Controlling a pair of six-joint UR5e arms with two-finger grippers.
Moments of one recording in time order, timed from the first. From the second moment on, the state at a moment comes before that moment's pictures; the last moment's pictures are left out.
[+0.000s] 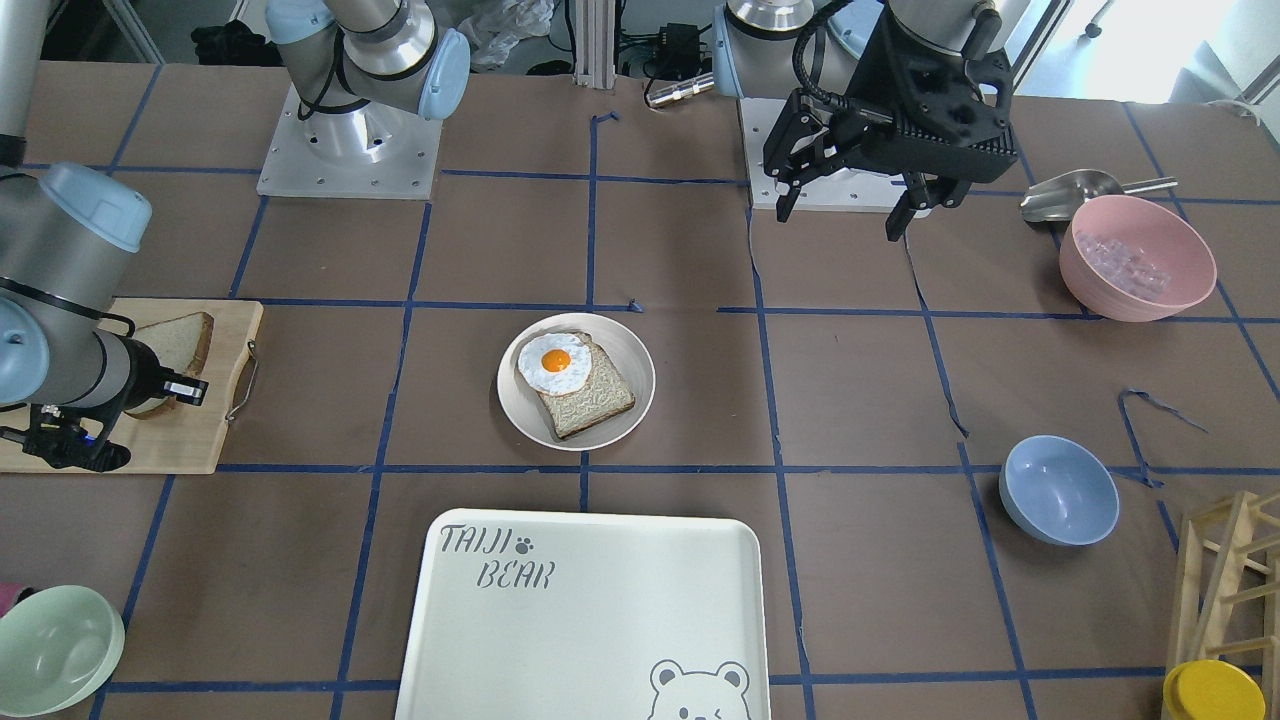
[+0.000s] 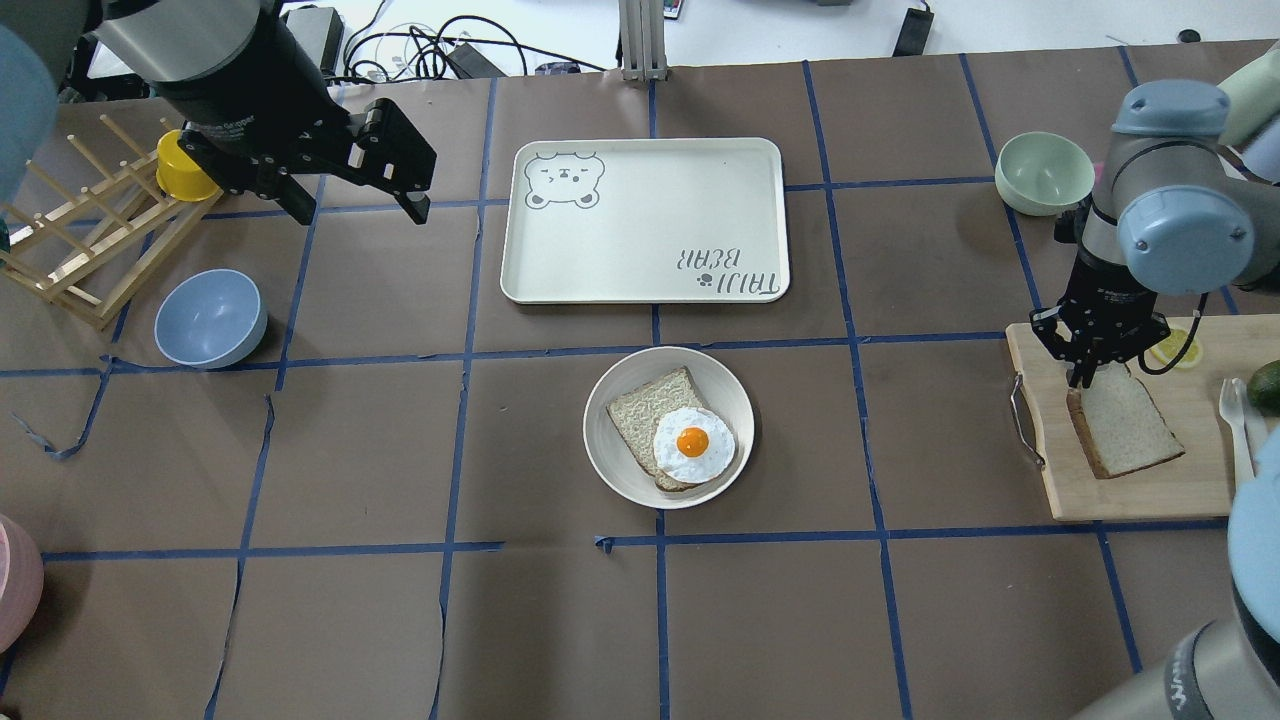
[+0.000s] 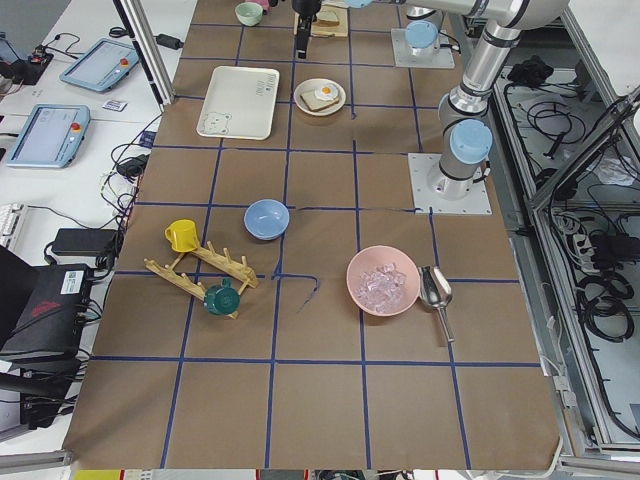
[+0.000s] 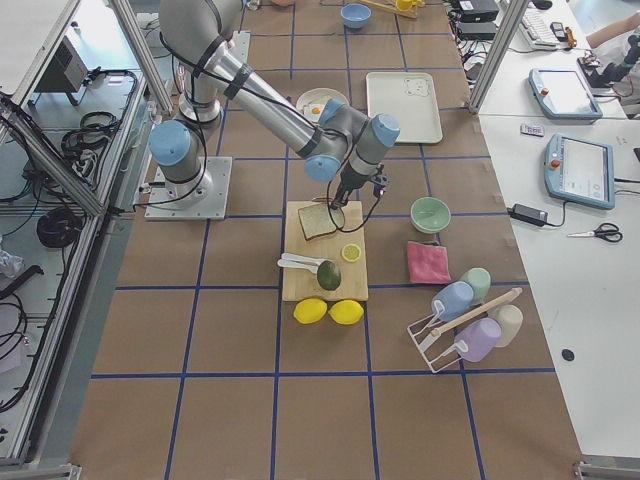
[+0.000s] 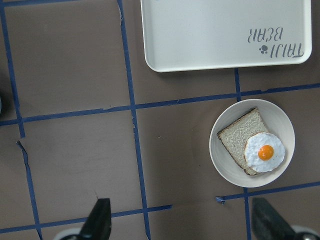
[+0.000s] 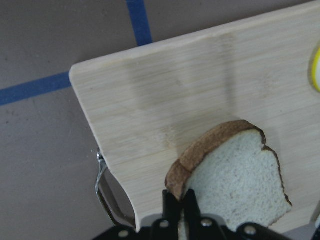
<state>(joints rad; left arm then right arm) -1.60 -1.55 -1.49 -1.62 1.48 0.07 1.21 -1.21 1.81 -1.84 -1.81 -0.08</state>
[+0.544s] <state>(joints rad) -1.60 -1.54 -1.49 -1.62 1.48 0.07 1.24 -1.28 1.65 -1.61 -1.76 -0.05</state>
